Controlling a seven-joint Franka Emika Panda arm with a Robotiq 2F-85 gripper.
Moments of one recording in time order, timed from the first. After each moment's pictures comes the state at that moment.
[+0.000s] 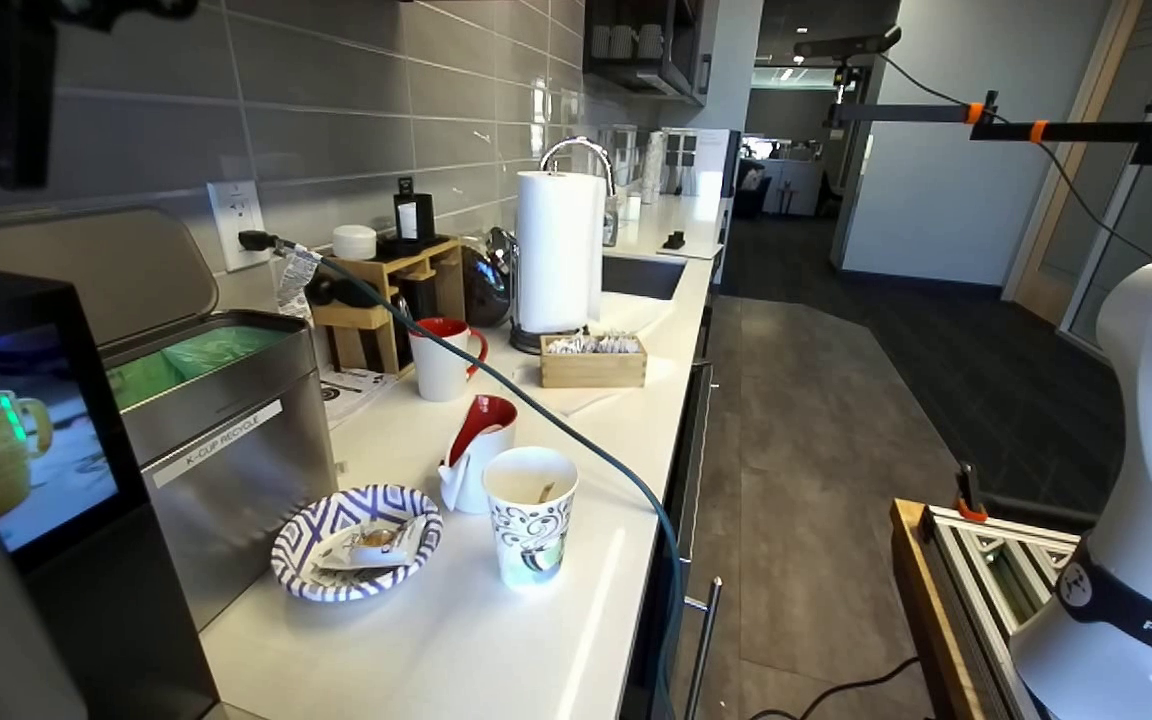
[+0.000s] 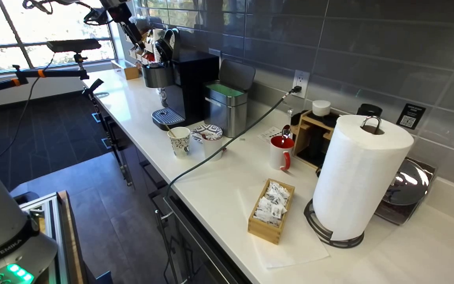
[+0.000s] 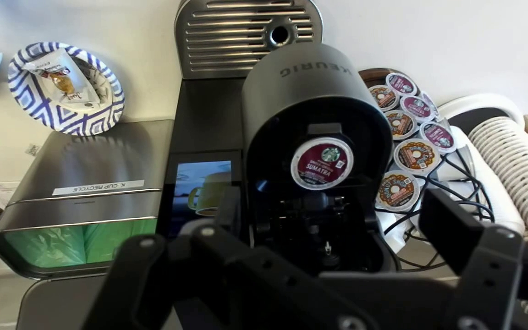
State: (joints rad) arm 0.33 0.13 0.44 -1.58 -0.31 2.06 0.84
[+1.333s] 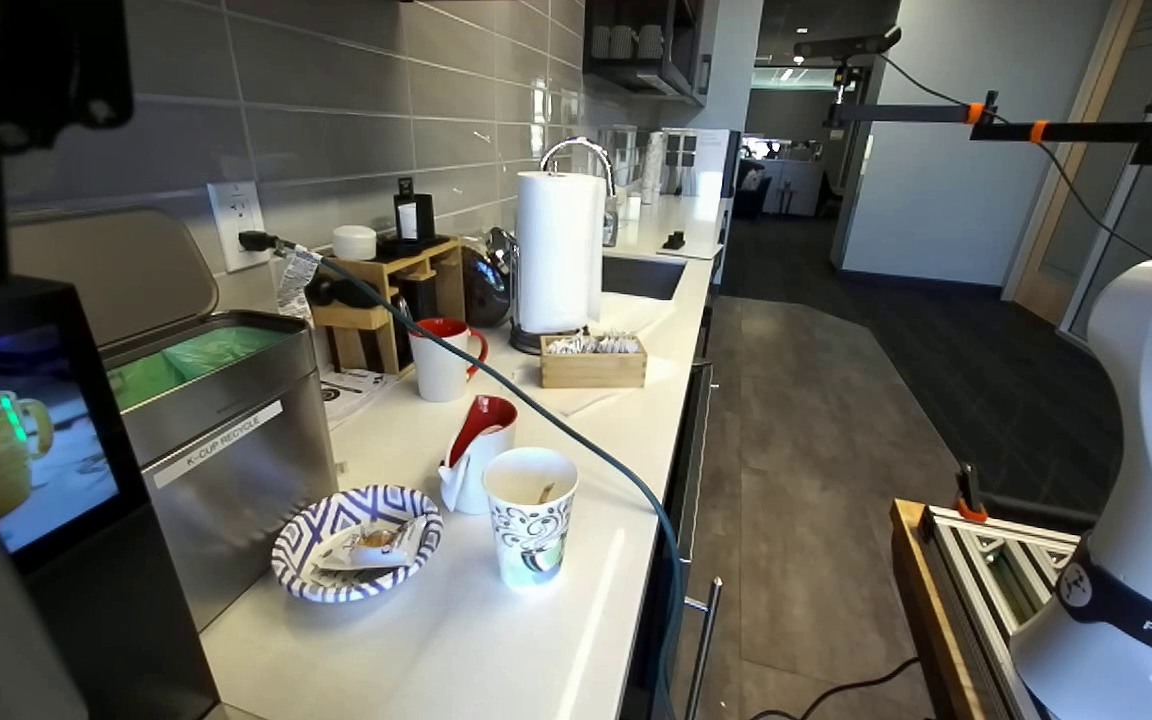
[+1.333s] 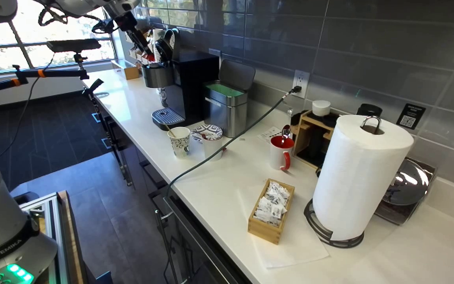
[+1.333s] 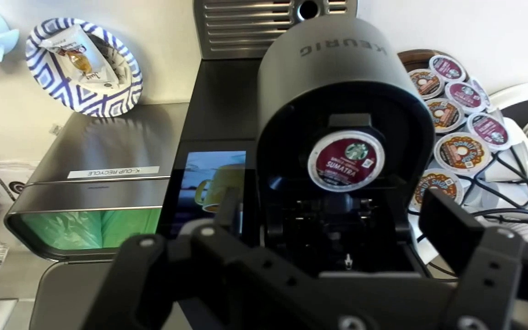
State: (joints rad) arm 0.46 0.23 0.33 -1.51 -0.46 2.03 0.93
